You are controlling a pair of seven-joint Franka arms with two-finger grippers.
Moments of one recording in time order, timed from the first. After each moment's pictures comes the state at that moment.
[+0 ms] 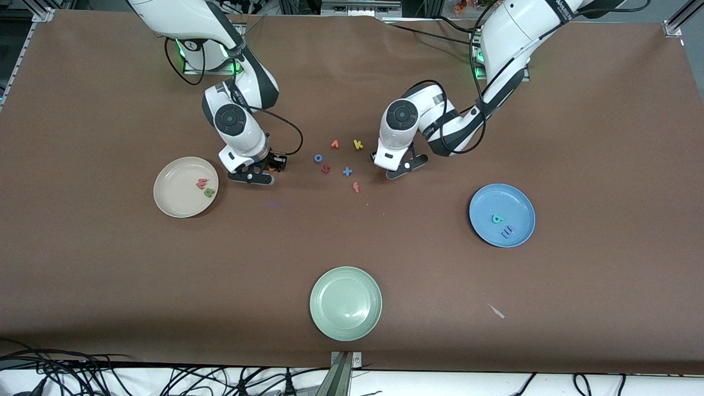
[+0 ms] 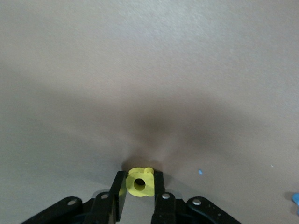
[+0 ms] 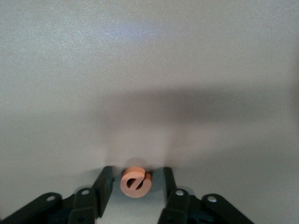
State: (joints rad) left arm -0.14 0.64 -0.63 -2.01 0.35 2.36 -1.44; right arm 0.44 0.40 0.08 -2.28 0.02 2.61 0.62
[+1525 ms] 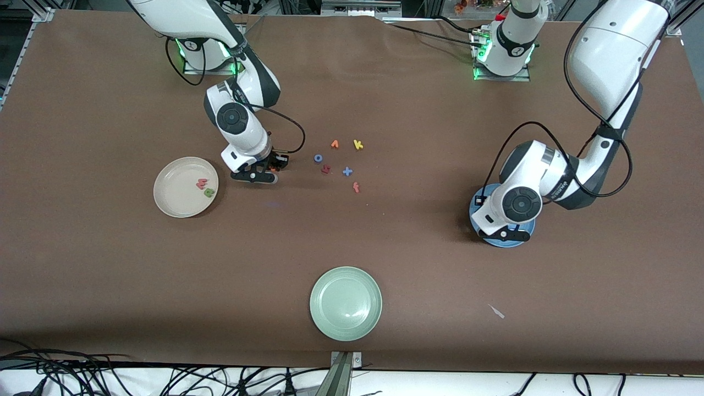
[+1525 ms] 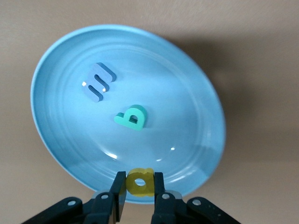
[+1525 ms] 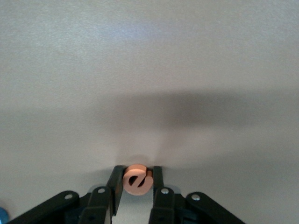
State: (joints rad) left arm 0.16 0.65 -0.45 -1.72 0.41 1.87 -0.37; right arm 0.44 0.40 0.10 -2.27 0.02 2.61 0.58
